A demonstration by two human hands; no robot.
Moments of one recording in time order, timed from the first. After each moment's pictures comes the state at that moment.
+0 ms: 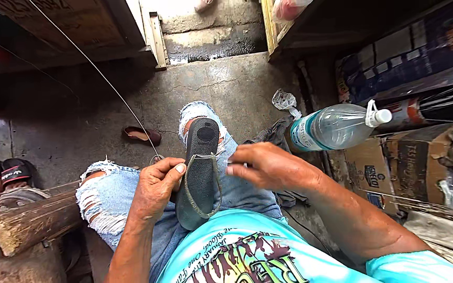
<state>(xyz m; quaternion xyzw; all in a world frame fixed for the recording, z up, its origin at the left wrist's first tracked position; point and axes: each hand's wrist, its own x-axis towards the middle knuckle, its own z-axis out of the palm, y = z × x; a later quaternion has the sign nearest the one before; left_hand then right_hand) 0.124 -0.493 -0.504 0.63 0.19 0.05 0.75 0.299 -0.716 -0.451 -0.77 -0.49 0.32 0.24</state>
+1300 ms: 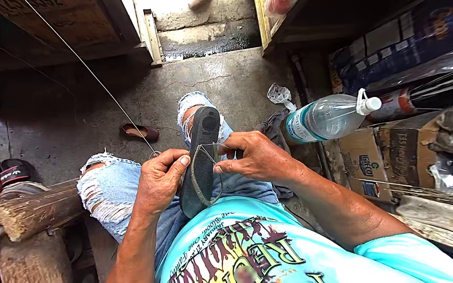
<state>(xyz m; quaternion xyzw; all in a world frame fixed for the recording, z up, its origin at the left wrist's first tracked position) 0.117 -0.508 -0.490 0.69 0.15 0.08 0.70 0.272 -0.712 -0.453 -0.80 -0.41 0.29 0.33</state>
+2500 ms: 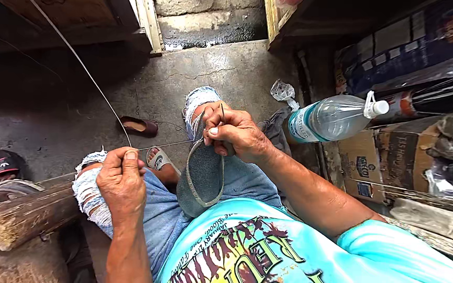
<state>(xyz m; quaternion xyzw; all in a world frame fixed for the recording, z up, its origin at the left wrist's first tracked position) 0.099 -0.463 -0.521 0.73 0.33 0.26 0.53 0.293 -0.651 -0.492 -0.54 -0.30 0.37 0.69</state>
